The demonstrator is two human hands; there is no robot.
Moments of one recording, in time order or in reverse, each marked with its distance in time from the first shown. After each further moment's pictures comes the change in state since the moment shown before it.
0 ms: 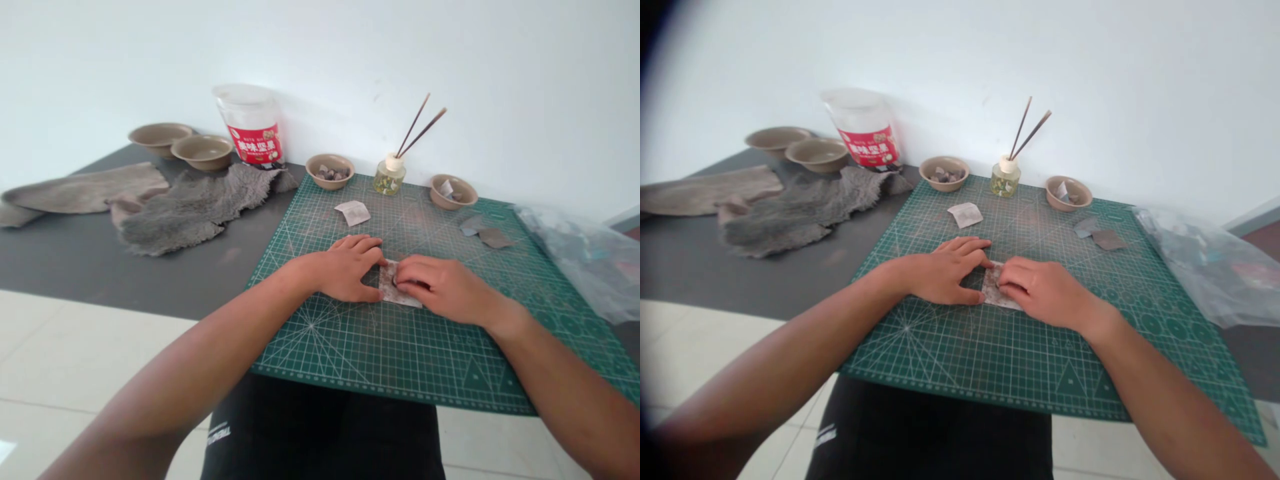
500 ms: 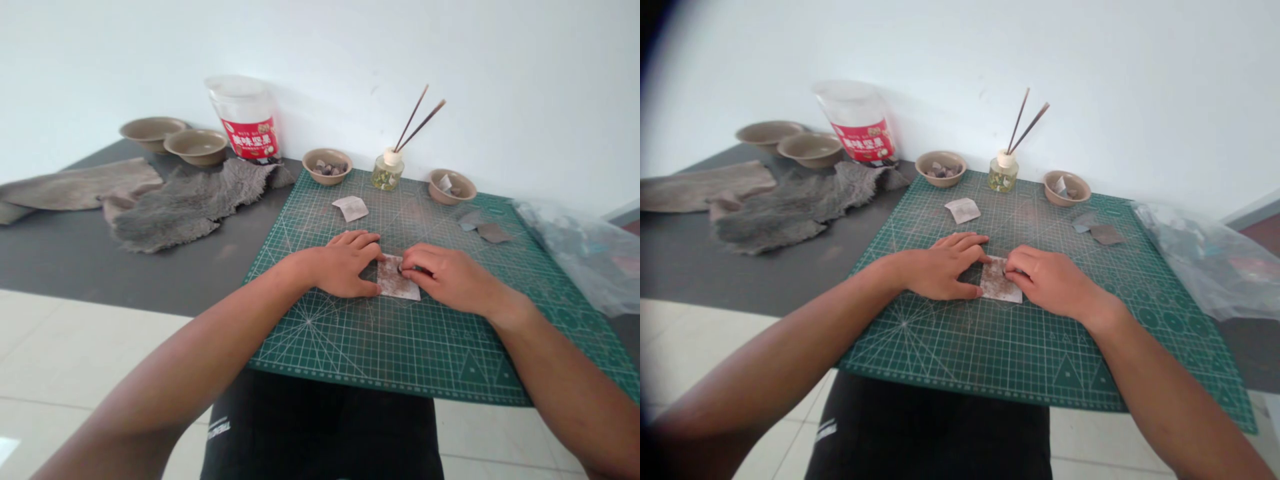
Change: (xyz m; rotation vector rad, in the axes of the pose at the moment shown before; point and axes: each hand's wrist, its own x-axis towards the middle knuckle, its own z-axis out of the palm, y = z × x) left_hand 0.001 0.003 -0.001 0.005 -0.026 -0.019; right_hand -0.005 0.005 -0.004 -0.002 -0.018 0.101
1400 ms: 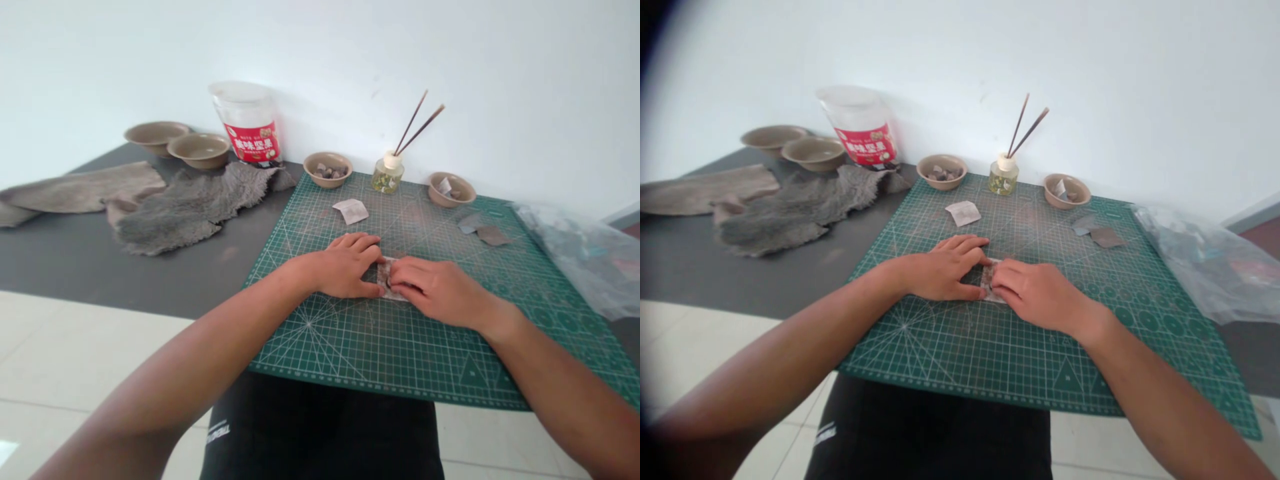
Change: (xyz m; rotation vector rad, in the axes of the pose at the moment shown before) left_hand 0.001 -0.001 0.003 0.004 0.037 0.026; right_hand 0.003 -0.013 0.005 -0.057 -0.028 -0.098
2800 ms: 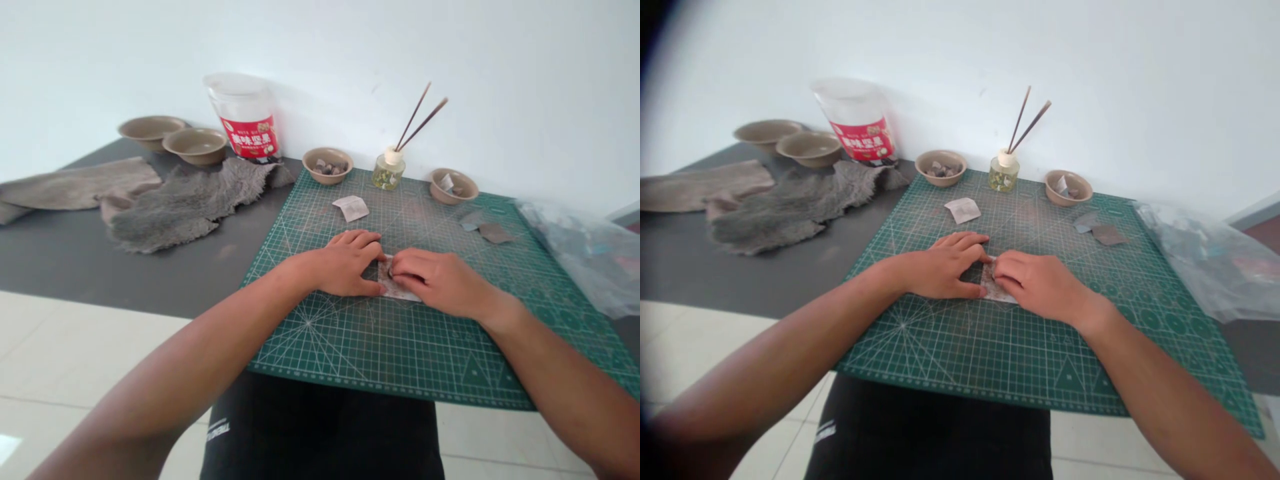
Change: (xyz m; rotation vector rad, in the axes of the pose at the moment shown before) left_hand 0.001 -0.002 0.002 -0.009 0.030 -0.009; right_hand 0.005 0.011 -0.004 0.053 0.055 0.025
